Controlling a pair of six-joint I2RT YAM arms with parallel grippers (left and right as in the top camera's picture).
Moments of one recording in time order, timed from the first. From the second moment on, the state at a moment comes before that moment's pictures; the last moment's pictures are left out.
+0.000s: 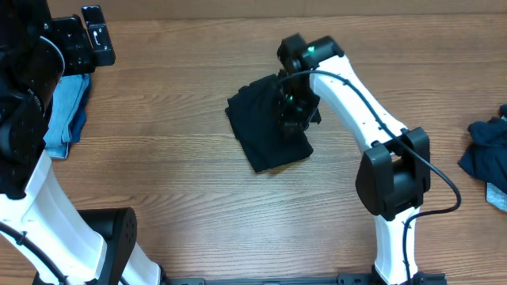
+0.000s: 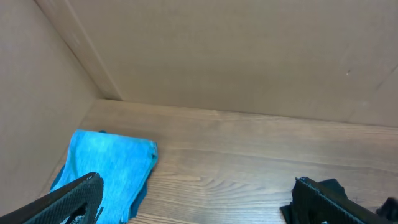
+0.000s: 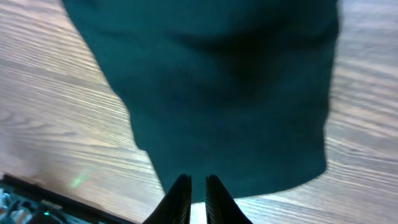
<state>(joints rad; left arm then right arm) 0.01 1.85 3.05 -1.69 -0.15 -0.06 0.43 2.19 1.96 -1.43 -0.31 0.25</state>
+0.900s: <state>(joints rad) 0.01 1.85 3.05 -1.69 -0.15 -0.06 0.44 2.07 1.86 -1.11 -0.38 0.23</state>
